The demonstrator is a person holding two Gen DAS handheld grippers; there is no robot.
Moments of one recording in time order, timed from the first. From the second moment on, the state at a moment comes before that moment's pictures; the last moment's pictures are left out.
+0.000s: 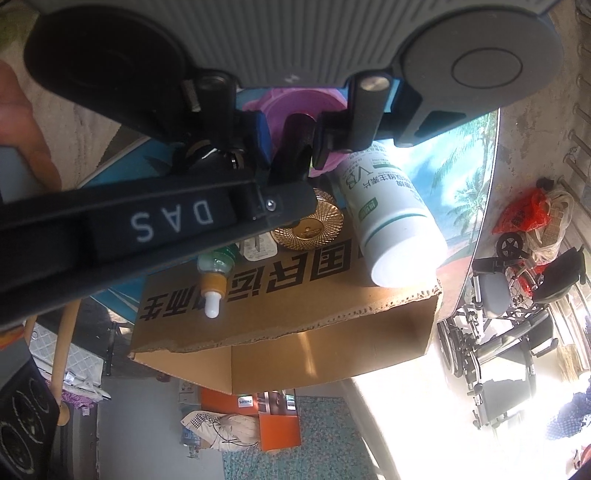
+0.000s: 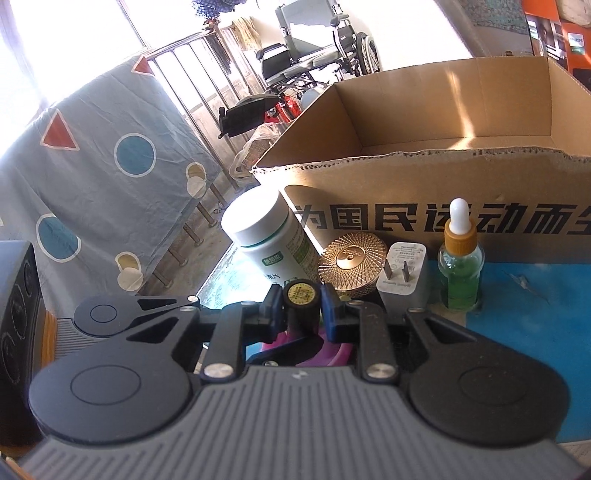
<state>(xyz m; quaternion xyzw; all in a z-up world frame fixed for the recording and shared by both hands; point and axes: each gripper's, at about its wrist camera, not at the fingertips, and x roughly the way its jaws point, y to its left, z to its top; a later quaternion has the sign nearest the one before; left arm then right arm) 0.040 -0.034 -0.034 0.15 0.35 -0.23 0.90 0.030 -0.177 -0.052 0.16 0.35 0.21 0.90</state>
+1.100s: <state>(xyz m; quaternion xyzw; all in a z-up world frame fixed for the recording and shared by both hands) 0.253 -0.066 0.055 0.10 0.43 -0.19 0.88 0.285 -0.220 0.048 0.18 0.44 0.27 0.84</state>
